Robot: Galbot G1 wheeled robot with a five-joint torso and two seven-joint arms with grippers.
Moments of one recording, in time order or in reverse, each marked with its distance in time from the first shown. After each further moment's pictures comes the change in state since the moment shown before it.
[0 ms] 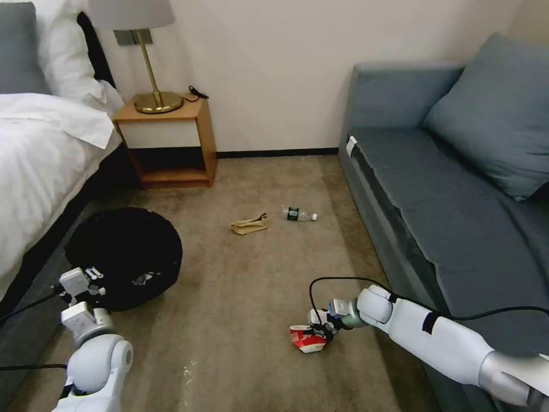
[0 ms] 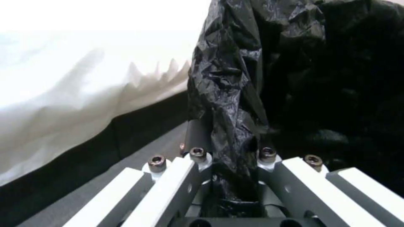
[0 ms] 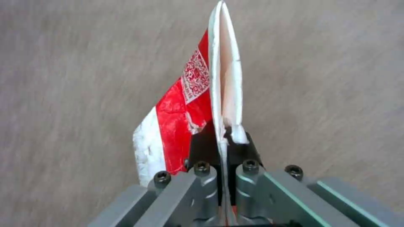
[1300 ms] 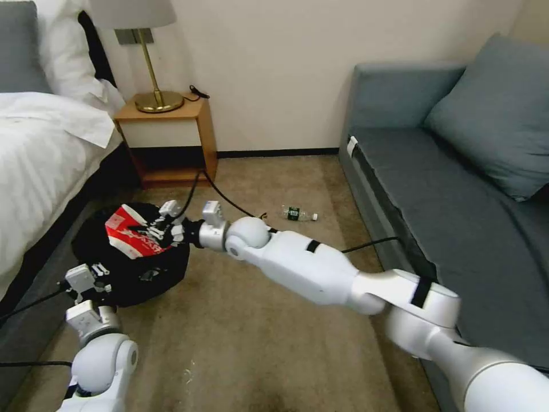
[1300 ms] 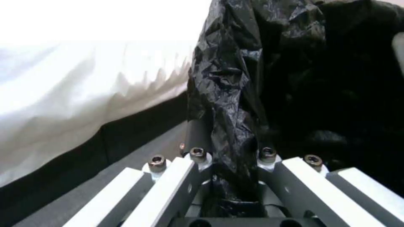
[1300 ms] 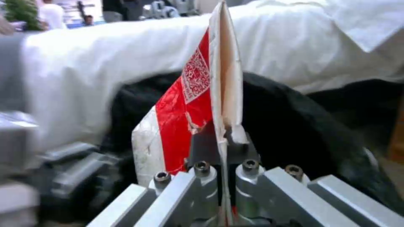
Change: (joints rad) left arm 0.024 -0.022 0.018 -0.069 0.013 0.010 0.004; right arm 0.370 0.632 -0.101 -0.181 0.762 0.087 0.322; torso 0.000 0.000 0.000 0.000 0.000
